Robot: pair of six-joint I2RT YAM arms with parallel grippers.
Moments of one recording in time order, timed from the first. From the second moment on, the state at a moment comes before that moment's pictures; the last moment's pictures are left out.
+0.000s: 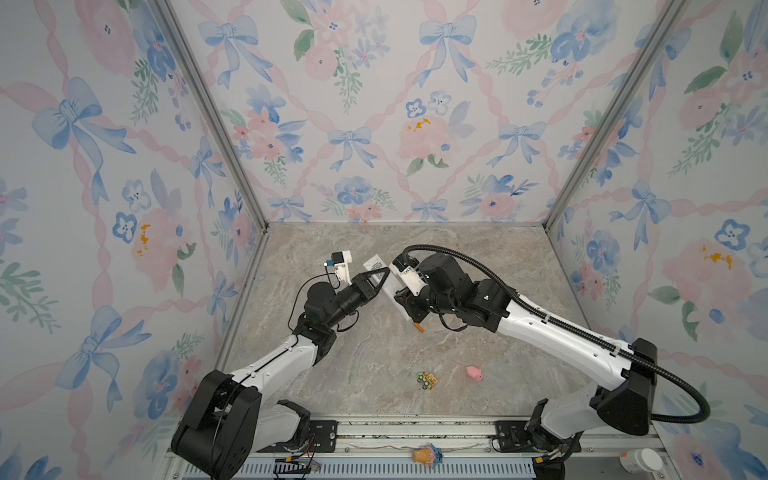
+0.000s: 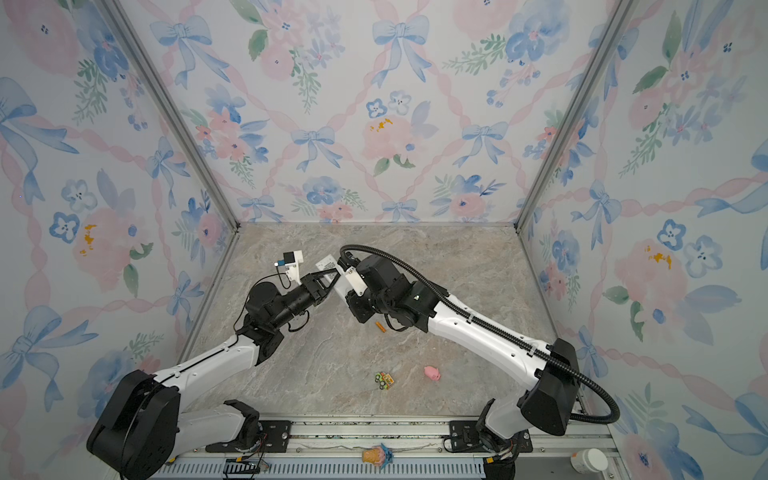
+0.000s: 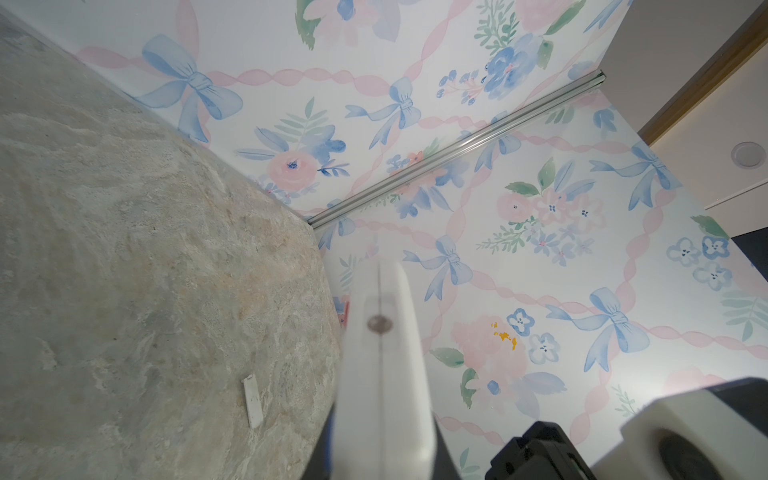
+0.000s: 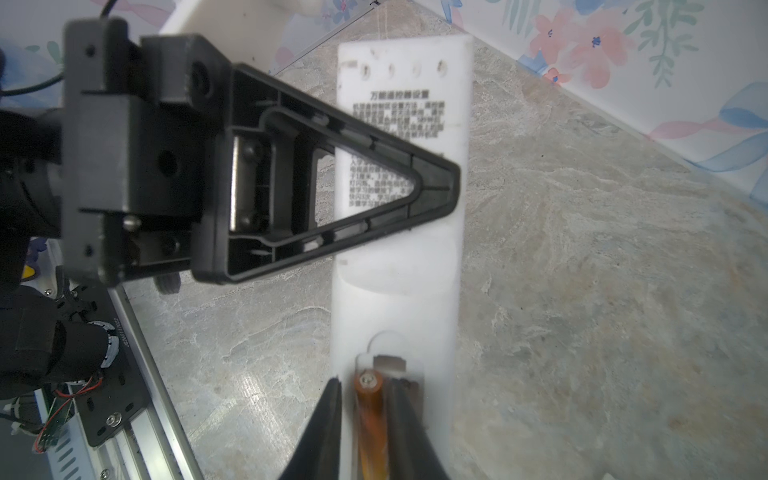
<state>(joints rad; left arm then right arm) -0.42 1.22 0.54 0.76 0.42 -1.14 0.94 1.49 1.41 -0.60 0.01 0.10</state>
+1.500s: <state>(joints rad) -0.38 1.27 0.61 0.77 0.71 -1.14 0.91 1.52 1.89 -1.13 -0.03 -0.34</state>
